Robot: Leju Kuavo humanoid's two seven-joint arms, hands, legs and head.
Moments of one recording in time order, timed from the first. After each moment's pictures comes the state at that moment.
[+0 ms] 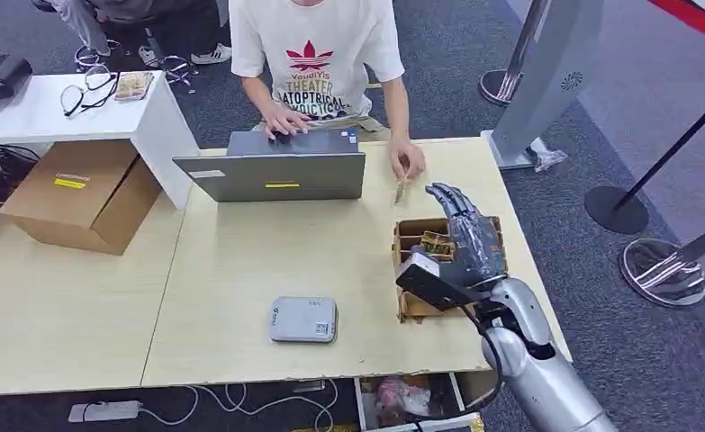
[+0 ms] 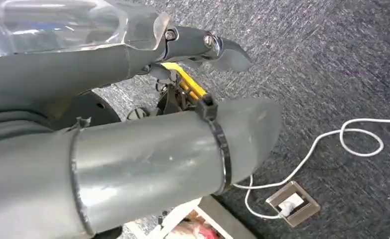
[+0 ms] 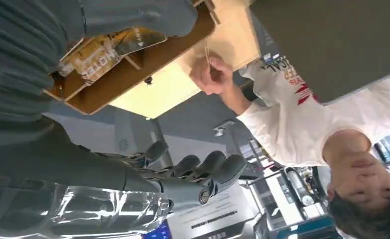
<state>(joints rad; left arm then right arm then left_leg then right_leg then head) 0.10 -0.27 0.28 -0.54 0.46 0.50 -0.20 -0.26 -0.28 0.42 -1.42 0.80 -0.31 -0.19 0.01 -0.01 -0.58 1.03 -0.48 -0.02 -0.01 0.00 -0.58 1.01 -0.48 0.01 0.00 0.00</state>
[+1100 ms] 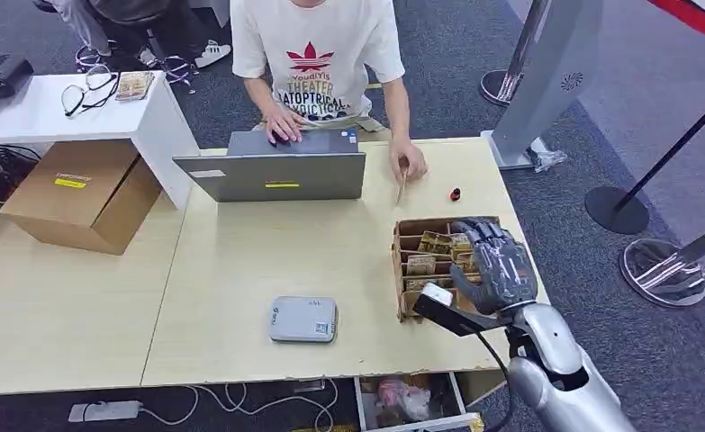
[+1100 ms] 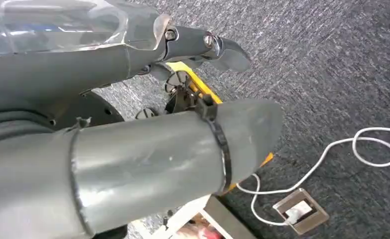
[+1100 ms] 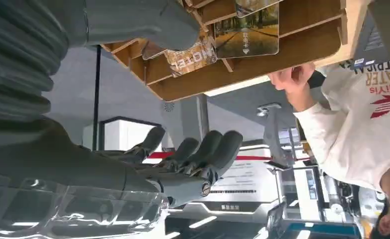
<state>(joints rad) 0.10 -0.28 0.36 -0.54 0.41 0.48 -0.15 -0.13 -0.38 0.38 -1.50 1.06 -0.28 -0.06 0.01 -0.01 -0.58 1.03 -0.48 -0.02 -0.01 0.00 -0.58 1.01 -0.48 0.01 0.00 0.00</state>
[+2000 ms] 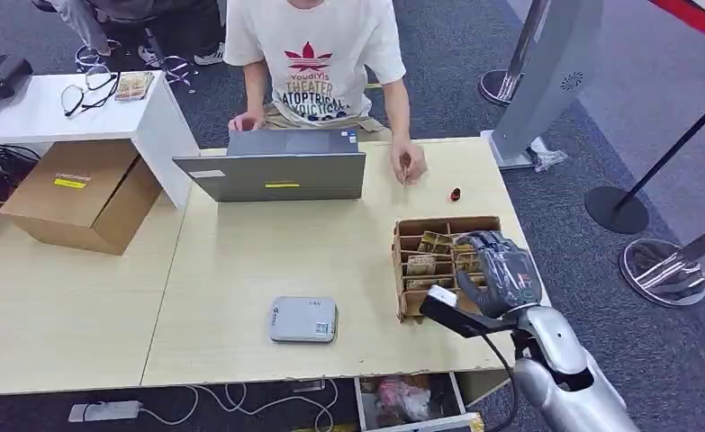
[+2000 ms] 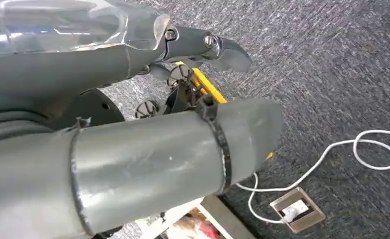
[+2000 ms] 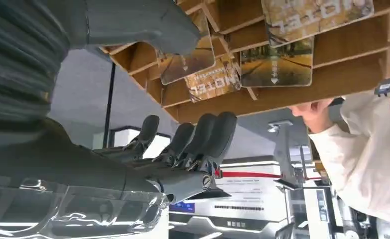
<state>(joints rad) 0.06 -0.28 0.41 -0.49 0.41 0.46 -0.15 -0.13 -0.39 0.37 -1.45 1.04 -0.25 -0.06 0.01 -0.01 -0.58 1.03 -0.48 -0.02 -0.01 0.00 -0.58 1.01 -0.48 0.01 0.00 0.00</state>
